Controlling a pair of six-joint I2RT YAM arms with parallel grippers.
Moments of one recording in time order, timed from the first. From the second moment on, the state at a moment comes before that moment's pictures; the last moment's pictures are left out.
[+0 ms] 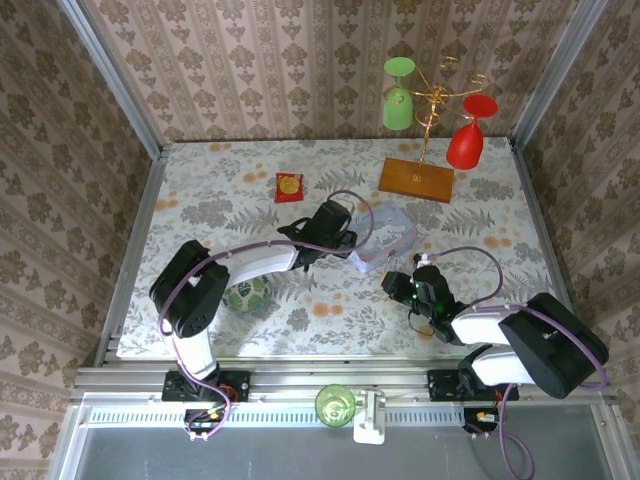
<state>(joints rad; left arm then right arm) -0.89 1.79 1.19 -0.21 -0.16 -0.33 0.51 1.34 0.16 0.61 0.01 0.91</state>
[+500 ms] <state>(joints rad) -0.95 2.00 1.44 -0.22 -0.14 -0.25 0.51 1.41 0.15 0.71 0.04 0.95</state>
